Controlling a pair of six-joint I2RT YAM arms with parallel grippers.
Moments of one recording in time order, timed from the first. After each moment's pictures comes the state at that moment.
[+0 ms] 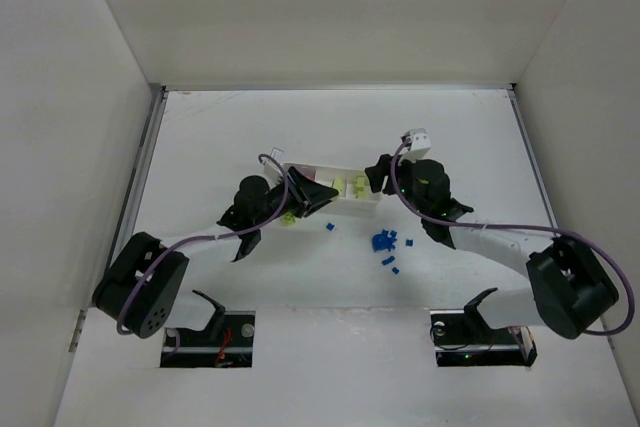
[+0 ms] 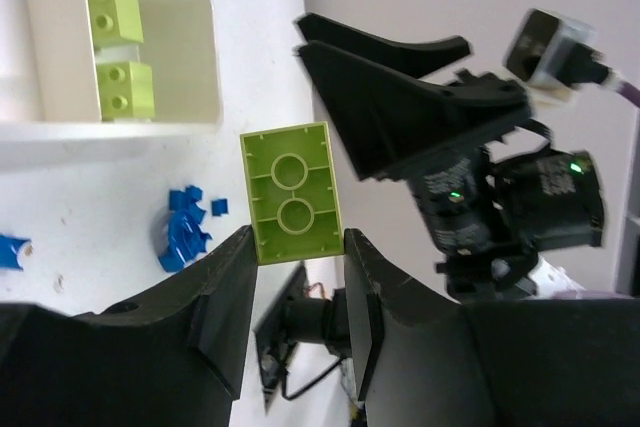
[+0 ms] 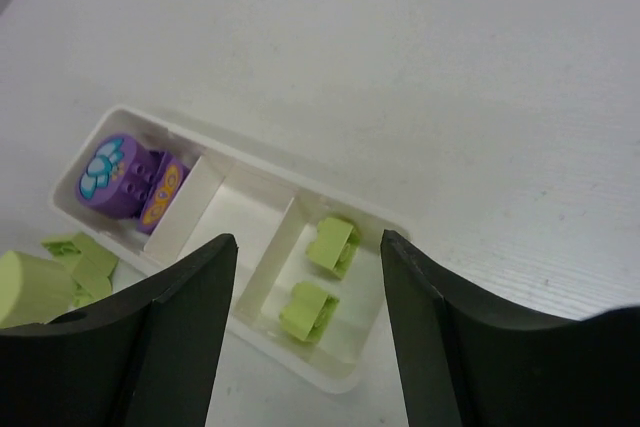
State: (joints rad) left arm -0.54 1.33 0.42 0.76 0.43 -1.28; right arm 0.57 1.35 0.62 0.49 0.12 0.30
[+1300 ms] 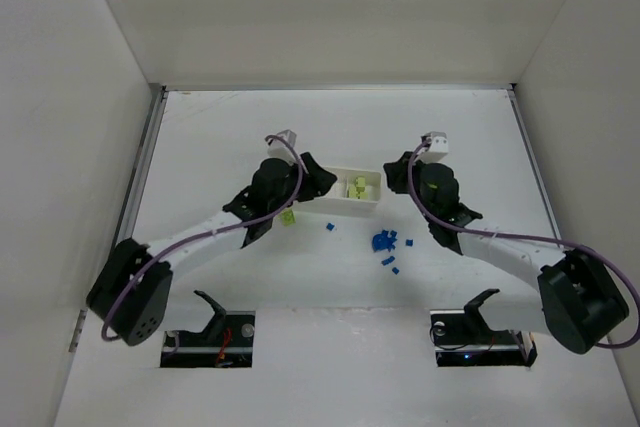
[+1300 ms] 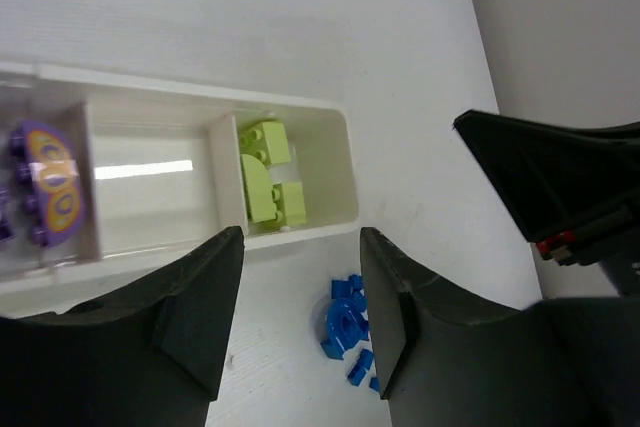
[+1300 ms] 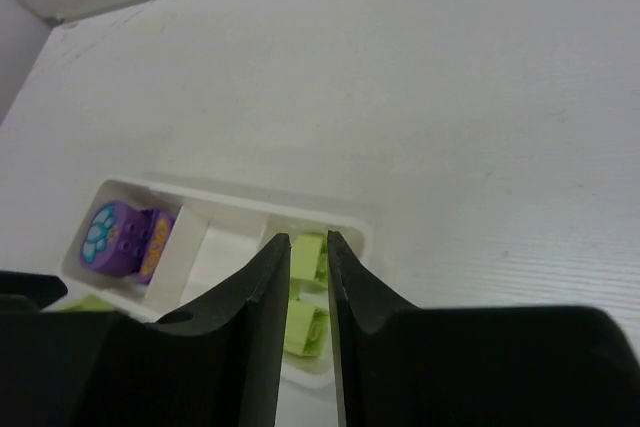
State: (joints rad) left arm -0.67 1.36 0.71 0.30 -0.01 -0.77; right arm 0.53 1.23 0.56 0.48 0.23 0.45
